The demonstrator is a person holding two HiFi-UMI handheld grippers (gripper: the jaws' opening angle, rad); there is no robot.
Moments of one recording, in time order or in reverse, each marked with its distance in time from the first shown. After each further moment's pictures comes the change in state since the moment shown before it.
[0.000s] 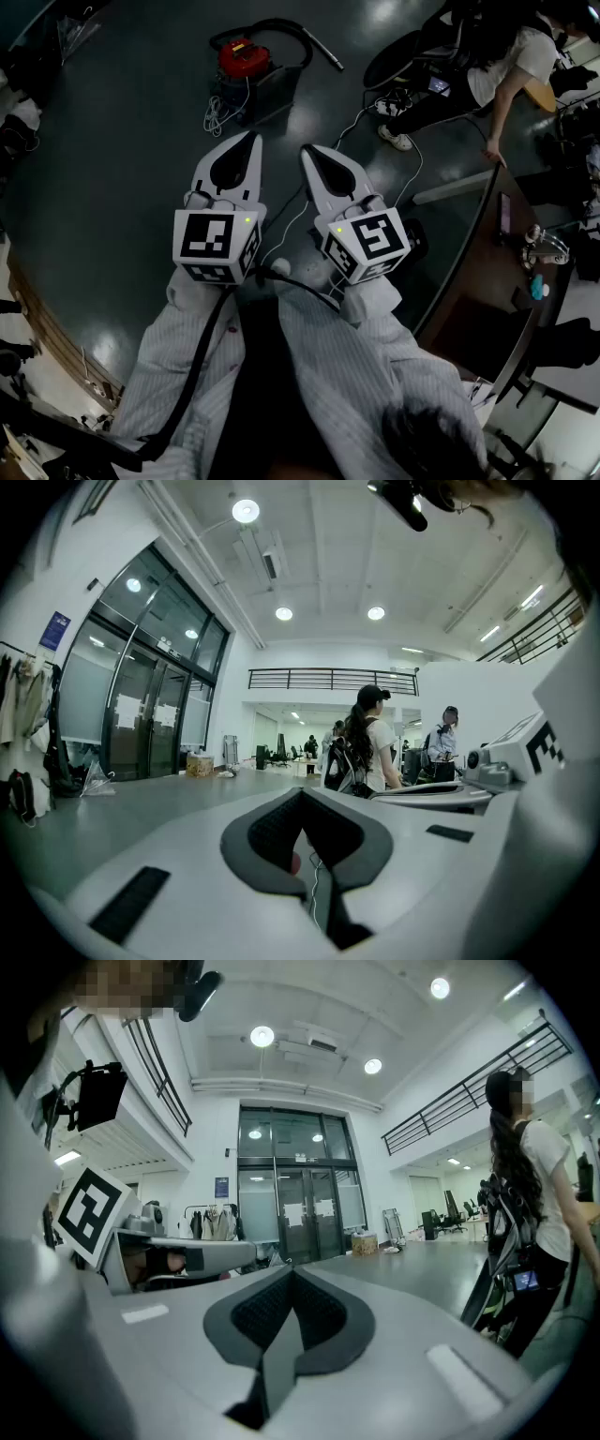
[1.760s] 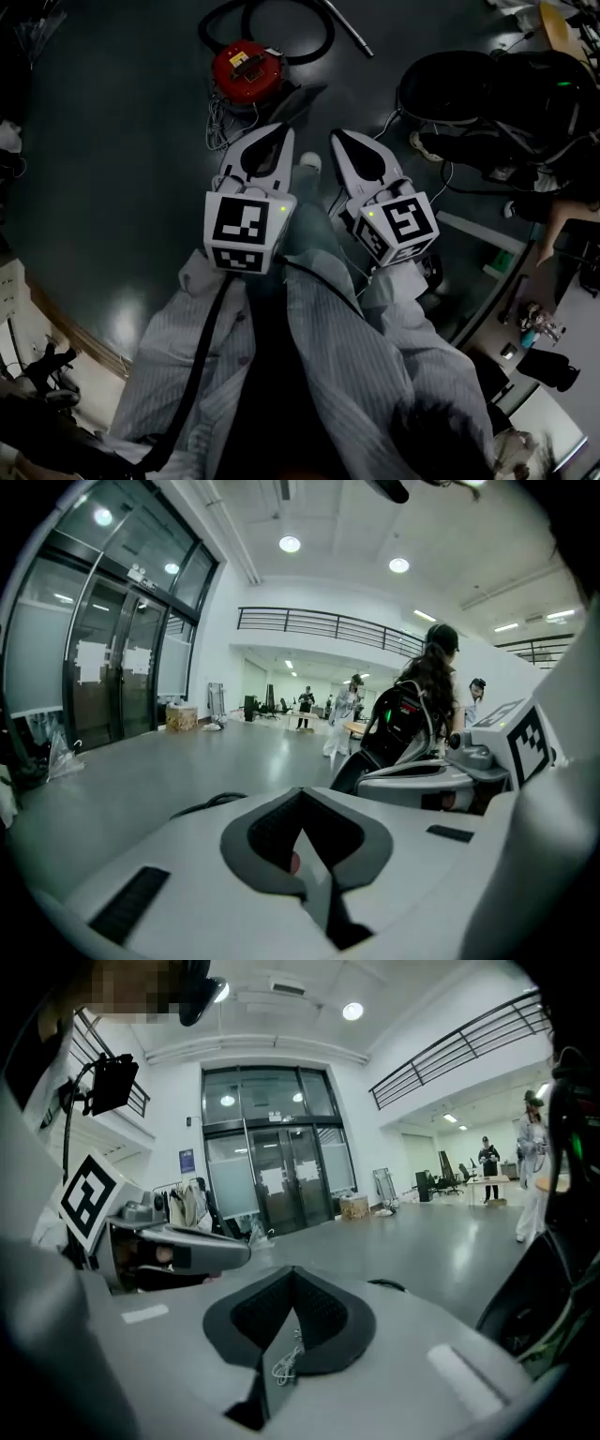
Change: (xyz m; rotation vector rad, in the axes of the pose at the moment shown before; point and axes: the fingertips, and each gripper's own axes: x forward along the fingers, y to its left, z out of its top) left arm 0.463 0.230 -0.056 -0.037 0.324 -0.104; right arm 0.414 -0.317 -0.047 0.099 0.224 -0.019
